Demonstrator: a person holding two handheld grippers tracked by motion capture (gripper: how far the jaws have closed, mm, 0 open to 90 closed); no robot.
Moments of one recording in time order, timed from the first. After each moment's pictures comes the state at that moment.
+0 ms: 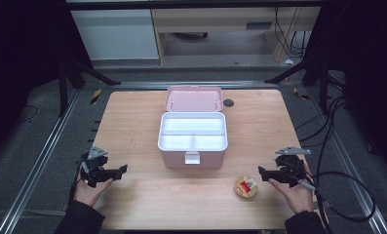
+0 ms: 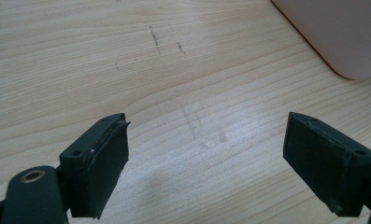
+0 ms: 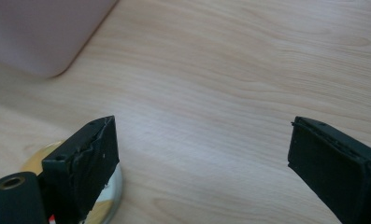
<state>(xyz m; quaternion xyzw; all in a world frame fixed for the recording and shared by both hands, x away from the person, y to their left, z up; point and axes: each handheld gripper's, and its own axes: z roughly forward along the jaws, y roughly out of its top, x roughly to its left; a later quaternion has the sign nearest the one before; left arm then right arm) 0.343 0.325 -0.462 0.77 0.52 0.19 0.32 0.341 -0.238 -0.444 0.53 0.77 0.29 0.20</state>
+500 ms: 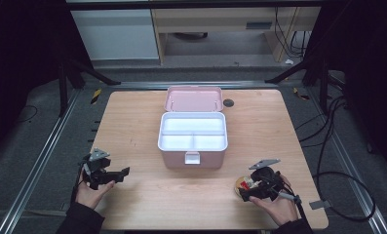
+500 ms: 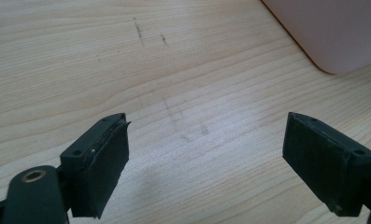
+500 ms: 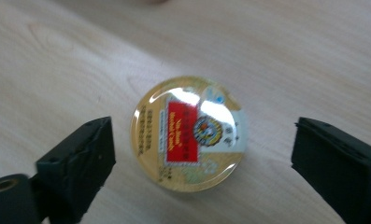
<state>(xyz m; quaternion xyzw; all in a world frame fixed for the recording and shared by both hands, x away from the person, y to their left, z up) 0.339 0.318 -0.465 0.77 0.52 0.18 0.32 0.317 -0.181 -0.458 0.47 0.85 0.22 0.11</state>
